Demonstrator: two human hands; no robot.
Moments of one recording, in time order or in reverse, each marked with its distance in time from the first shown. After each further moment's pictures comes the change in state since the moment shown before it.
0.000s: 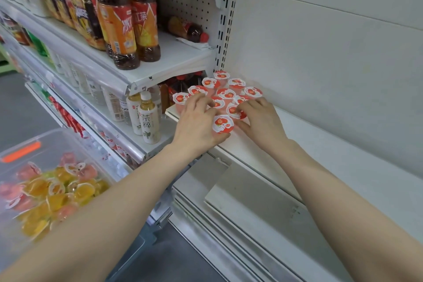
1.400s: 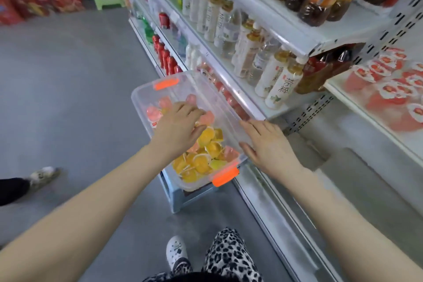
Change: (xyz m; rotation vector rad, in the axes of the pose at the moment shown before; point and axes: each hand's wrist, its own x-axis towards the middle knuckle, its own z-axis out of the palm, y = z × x) left_hand -0.277 -0.307 -0.109 0.162 -0.061 -0.229; right_hand -0.028 -0.343 0.108 0.126 -0.194 -0.405
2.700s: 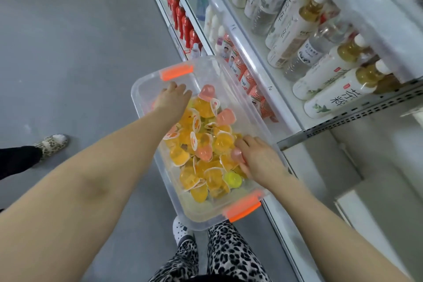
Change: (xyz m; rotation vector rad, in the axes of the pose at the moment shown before) left_hand 0.090 -0.140 0.118 0.372 -0.701 -0.269; right_hand 0.073 0.012 0.143 0.183 -0.363 -0.057
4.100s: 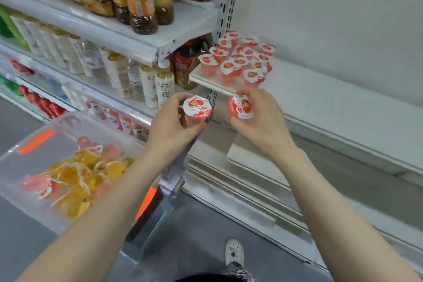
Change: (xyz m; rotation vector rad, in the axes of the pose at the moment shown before) left_hand -0.208 0.276 -0.188 -1.211 0.373 0.619; right_hand -0.288 0.030 -0.197 0.178 0.763 0.736
